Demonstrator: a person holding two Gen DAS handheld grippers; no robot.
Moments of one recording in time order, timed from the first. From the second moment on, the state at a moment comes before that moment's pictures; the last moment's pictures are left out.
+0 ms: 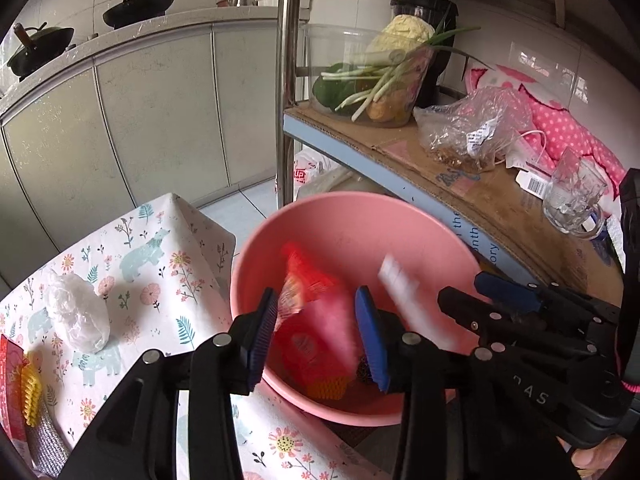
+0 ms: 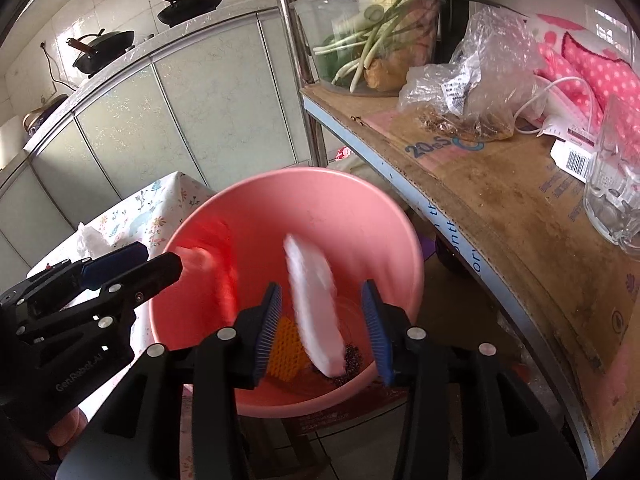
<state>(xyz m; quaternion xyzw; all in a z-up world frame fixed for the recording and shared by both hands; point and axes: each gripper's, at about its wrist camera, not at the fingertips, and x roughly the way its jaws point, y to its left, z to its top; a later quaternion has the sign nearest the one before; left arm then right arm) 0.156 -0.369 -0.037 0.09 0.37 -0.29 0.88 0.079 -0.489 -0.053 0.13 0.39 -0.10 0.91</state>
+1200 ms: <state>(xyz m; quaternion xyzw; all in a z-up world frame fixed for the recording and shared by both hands) 0.076 -0.271 0.032 0.08 0.32 -0.24 0.91 0.015 -0.405 0.010 0.10 0.35 -0.02 0.93</state>
